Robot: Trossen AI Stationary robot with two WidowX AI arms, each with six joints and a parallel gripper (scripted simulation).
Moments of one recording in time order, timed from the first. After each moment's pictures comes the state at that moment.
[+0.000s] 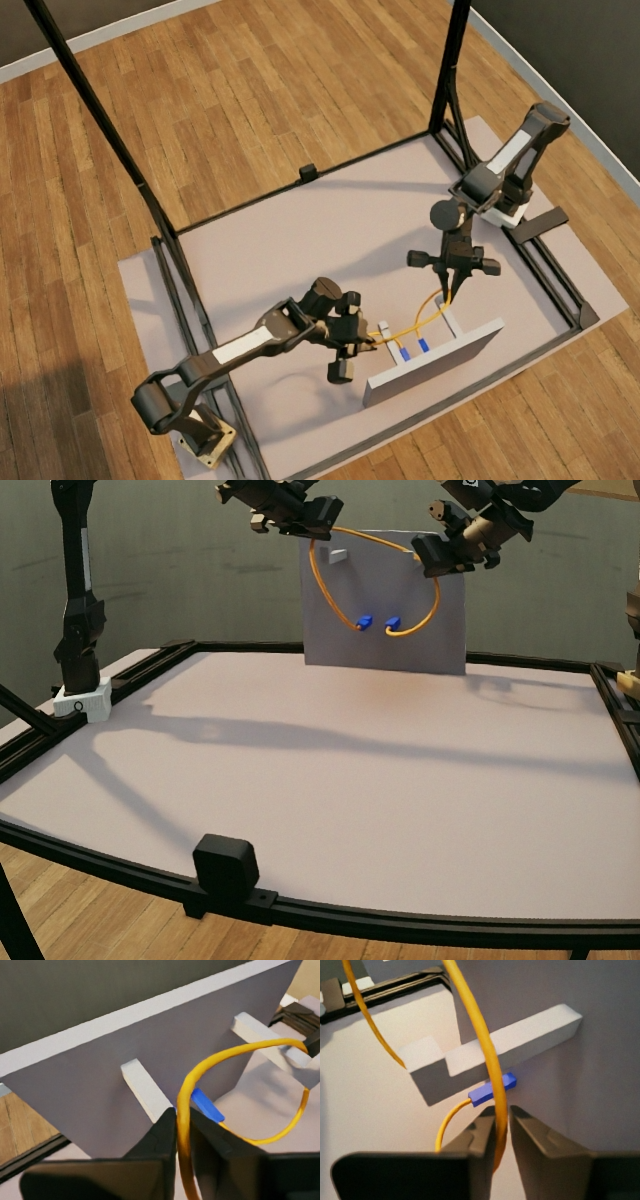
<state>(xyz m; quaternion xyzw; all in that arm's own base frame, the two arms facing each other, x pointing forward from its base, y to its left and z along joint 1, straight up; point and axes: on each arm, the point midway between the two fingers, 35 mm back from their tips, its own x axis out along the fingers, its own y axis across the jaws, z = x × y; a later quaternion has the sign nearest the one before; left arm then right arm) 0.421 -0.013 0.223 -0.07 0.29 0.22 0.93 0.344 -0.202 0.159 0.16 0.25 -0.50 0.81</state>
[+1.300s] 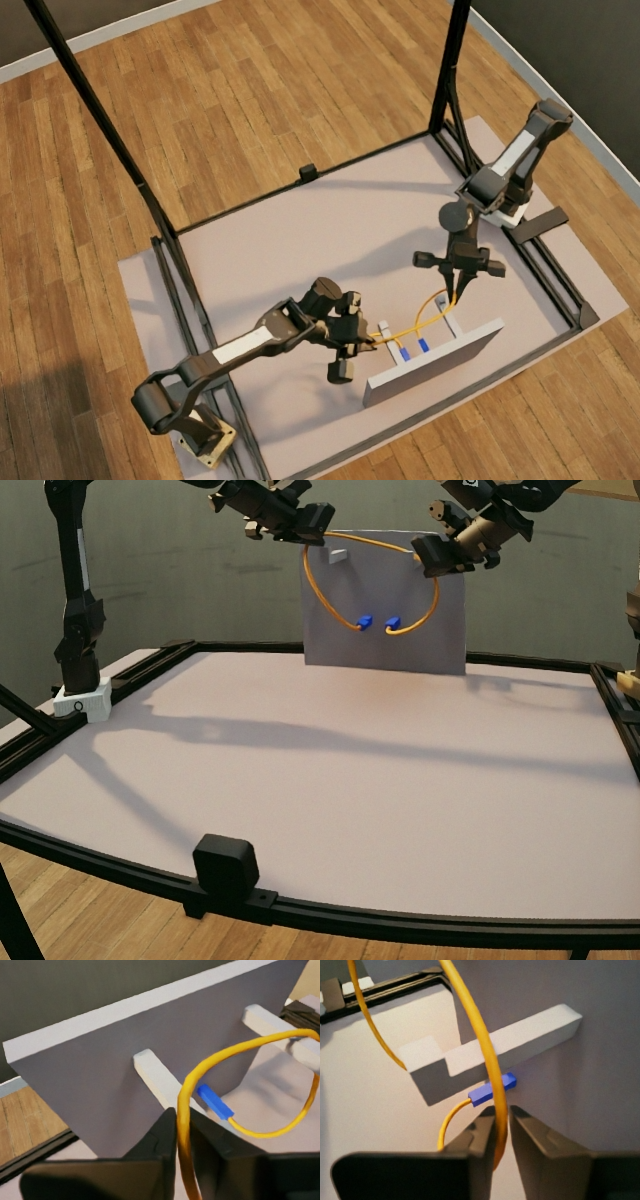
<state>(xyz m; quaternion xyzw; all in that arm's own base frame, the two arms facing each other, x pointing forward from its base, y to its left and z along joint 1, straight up) 0.412 -0.003 0.212 -0.07 0.28 0.22 0.93 0.344 -0.202 0.159 0.16 0.26 -0.50 0.81</state>
